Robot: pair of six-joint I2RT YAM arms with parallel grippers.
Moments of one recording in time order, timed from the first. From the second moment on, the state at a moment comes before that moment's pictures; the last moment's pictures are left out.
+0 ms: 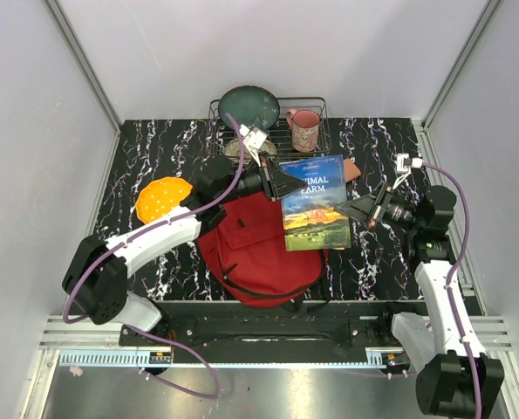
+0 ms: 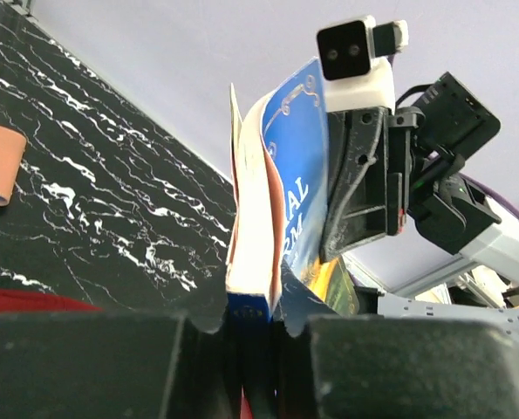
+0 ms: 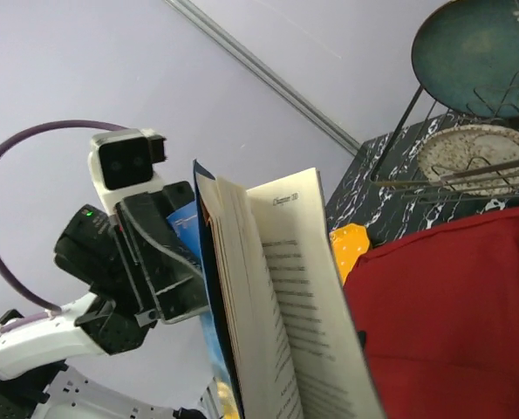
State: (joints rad) left arm -0.70 1.47 1.02 0.54 0.55 -0.71; right arm -0.09 0.83 0.63 0.18 -1.16 0.86
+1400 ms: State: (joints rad) left arm -0.69 0.66 0.43 0.34 -0.24 -0.84; right arm 0.75 1.28 0.33 0.84 -0.31 1.24
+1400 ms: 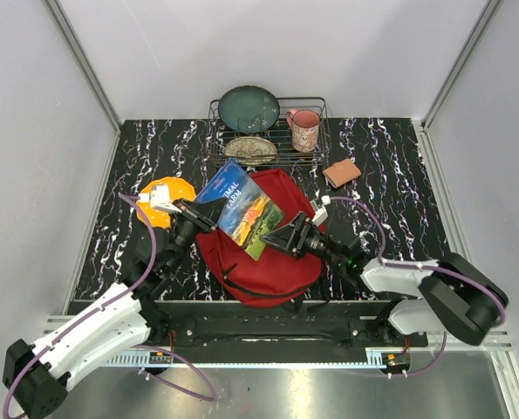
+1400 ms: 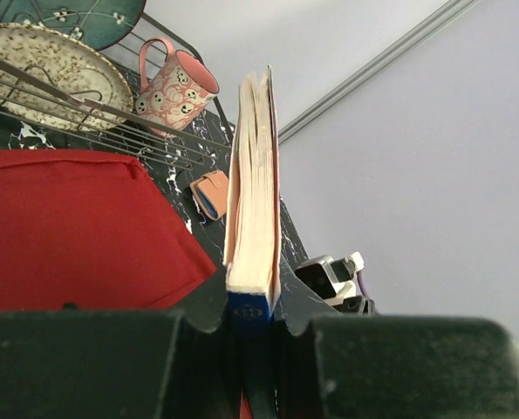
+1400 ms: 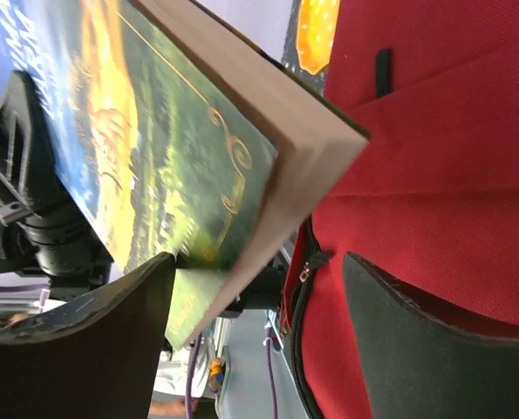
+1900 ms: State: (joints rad) left arm -0.68 0.55 0.33 0.39 -0.25 -0.86; right arm 0.79 1.54 0.39 1.24 -0.27 1.36
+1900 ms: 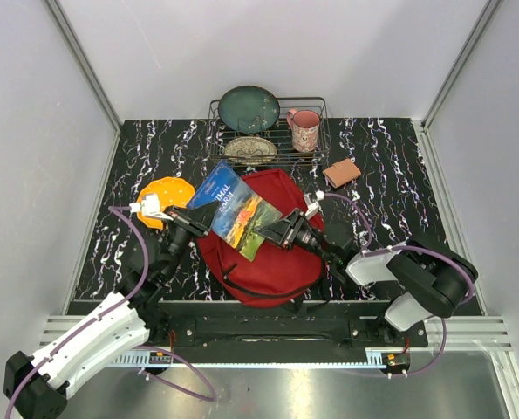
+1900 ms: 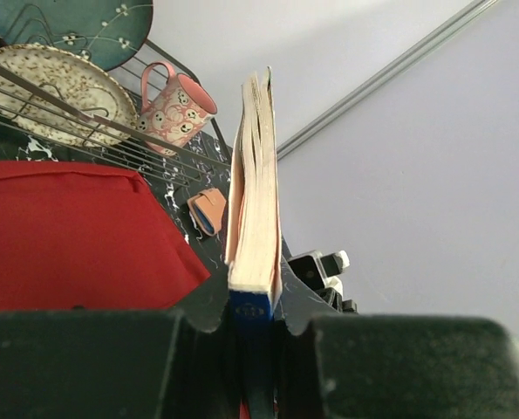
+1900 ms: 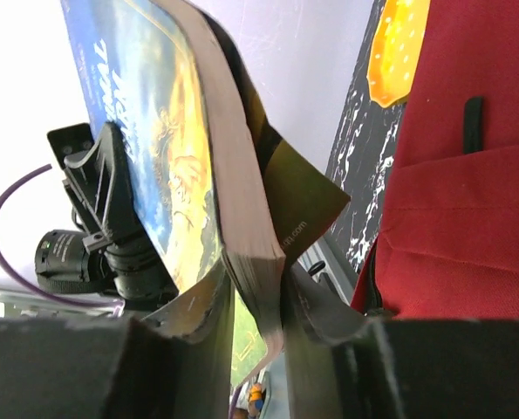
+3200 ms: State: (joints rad) left arm -0.72 0.69 0.55 -0.08 -0.04 -0.46; right arm 0.82 0.43 0.41 -0.12 0.43 0.95
